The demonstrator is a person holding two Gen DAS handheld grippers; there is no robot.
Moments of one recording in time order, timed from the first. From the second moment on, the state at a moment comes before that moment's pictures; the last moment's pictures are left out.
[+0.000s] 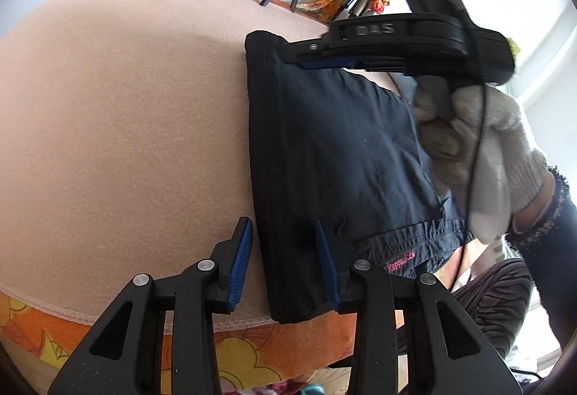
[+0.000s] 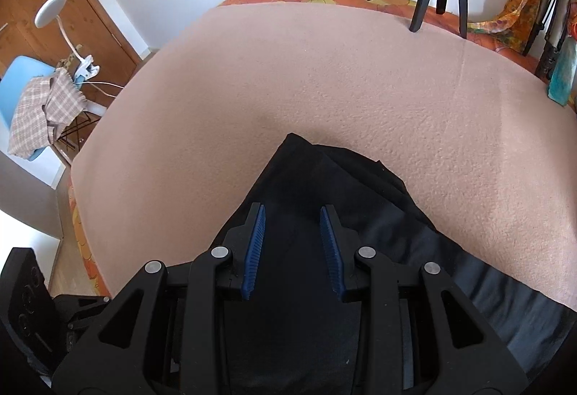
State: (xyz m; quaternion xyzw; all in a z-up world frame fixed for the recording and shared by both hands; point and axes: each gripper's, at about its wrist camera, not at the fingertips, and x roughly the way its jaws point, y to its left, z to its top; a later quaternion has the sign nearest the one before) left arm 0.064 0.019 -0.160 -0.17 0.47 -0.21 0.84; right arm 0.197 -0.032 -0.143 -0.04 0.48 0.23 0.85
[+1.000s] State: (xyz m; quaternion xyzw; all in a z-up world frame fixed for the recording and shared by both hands) left arm 0.045 0.001 -0.136 -0.18 0.43 -0.27 0.84; right arm 0.220 0.039 -0.147 -0.14 0.57 0.18 0.79
